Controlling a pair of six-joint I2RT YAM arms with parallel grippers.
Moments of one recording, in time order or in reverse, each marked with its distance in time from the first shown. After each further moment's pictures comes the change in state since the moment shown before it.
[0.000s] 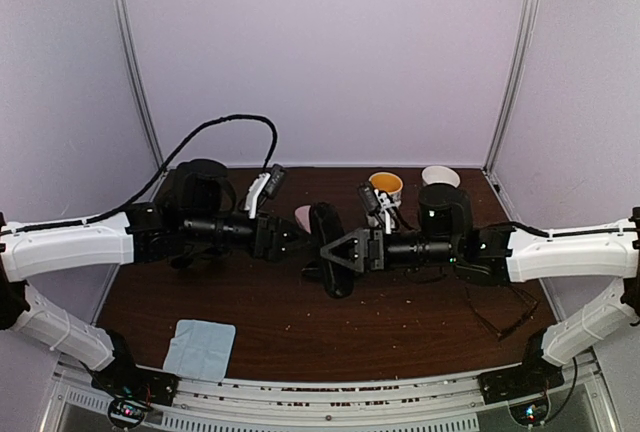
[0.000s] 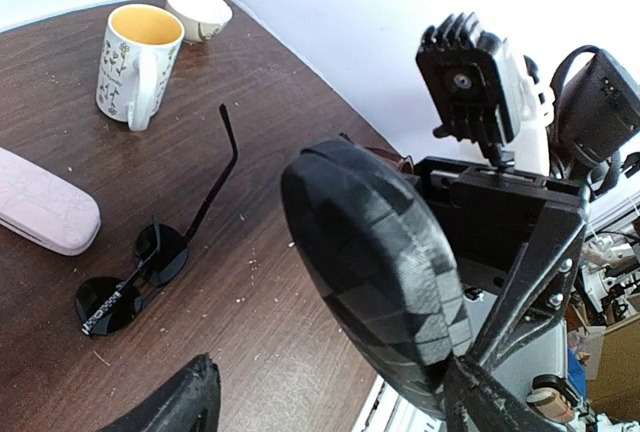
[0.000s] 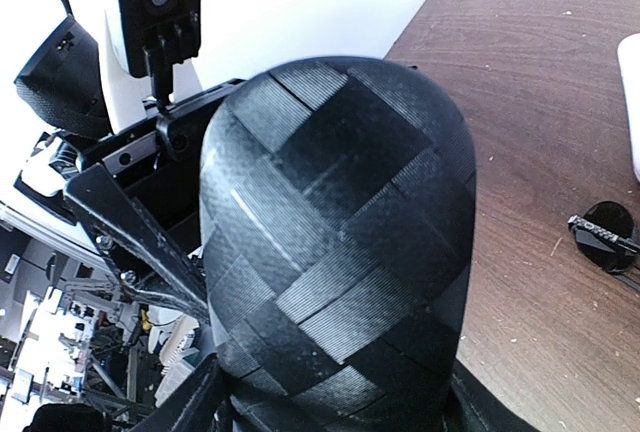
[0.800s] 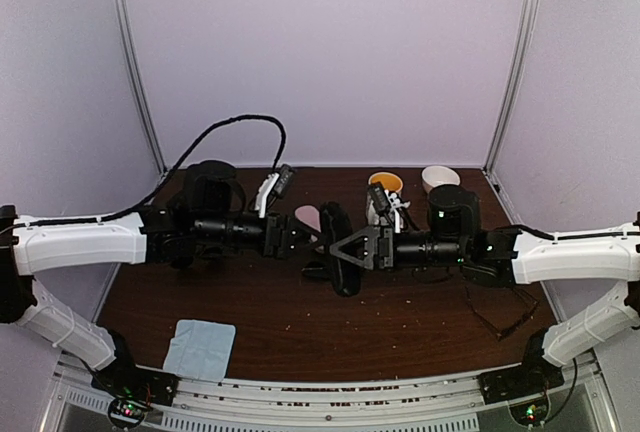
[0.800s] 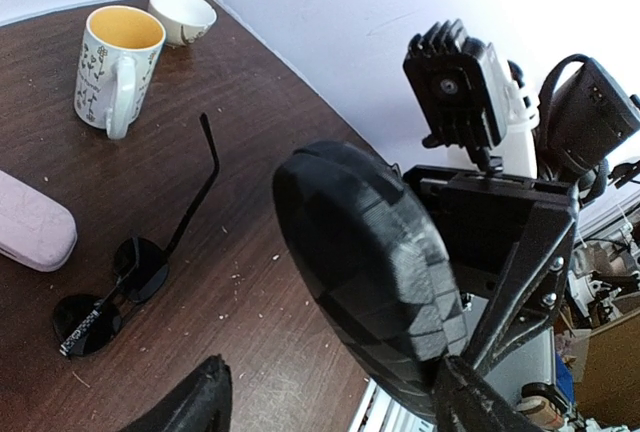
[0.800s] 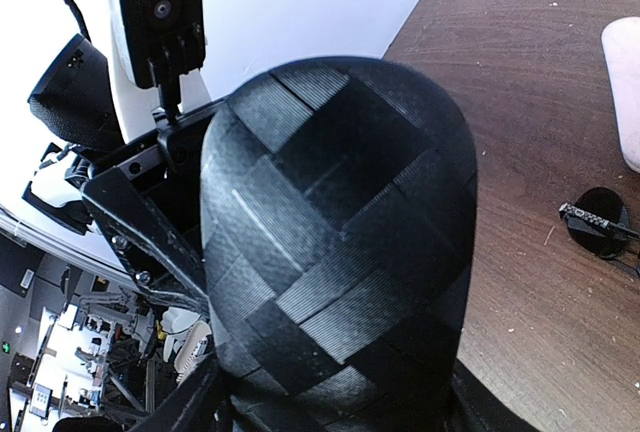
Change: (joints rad) left arm -0.004 0.068 0.003 0.098 0.016 -0.038; right arm -0.029 -0.040 -0.057 0.051 -0.037 0.057
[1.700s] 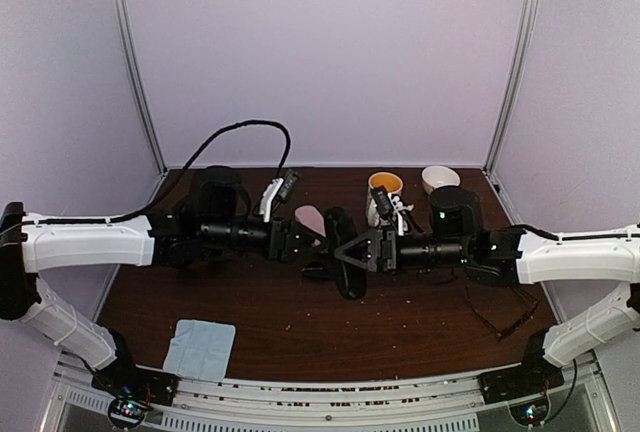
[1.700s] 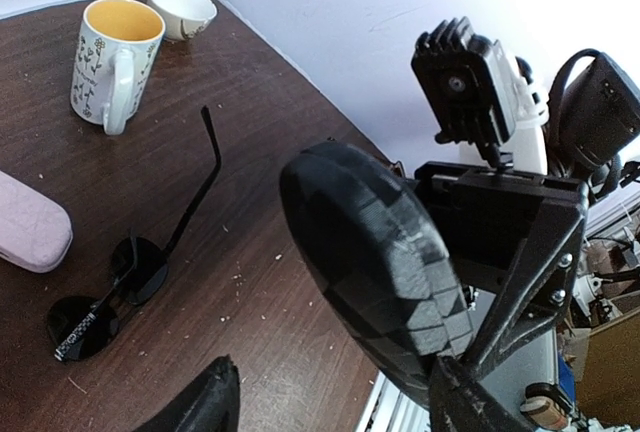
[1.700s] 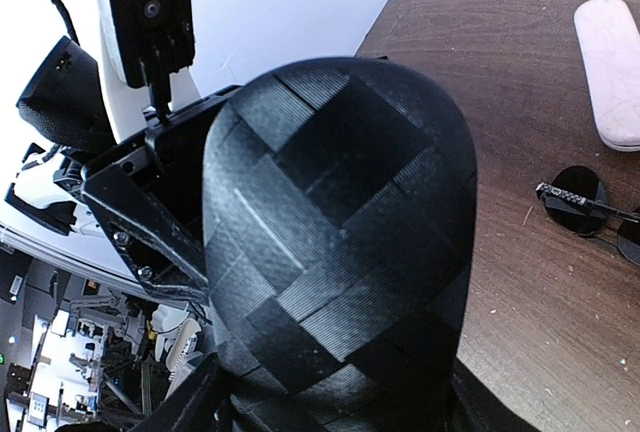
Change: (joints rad) left arm -0.001 0.039 -0.016 0.045 0.001 0.000; right arm -0.005 -0.023 -0.005 -0.074 0.016 0.000
